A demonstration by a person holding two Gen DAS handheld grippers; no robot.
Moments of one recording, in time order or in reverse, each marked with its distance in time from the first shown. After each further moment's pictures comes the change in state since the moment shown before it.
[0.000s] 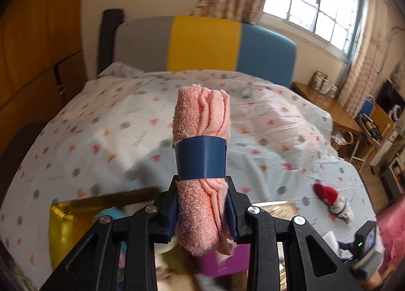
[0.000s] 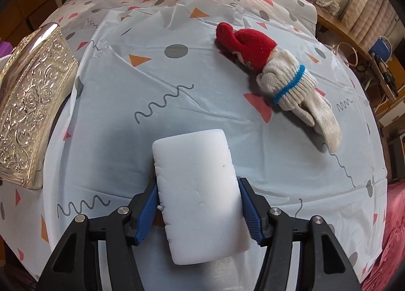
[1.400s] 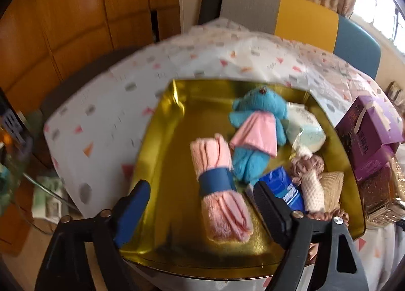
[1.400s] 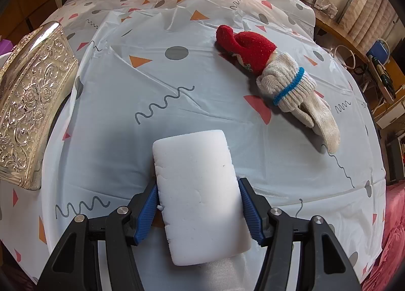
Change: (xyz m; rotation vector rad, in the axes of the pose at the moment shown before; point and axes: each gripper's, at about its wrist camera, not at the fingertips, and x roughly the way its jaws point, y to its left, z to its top) left arm -0.031 0.132 -0.192 -0.226 0.061 0.383; right arm -0.003 -0.002 0.001 0.003 -0.020 -0.014
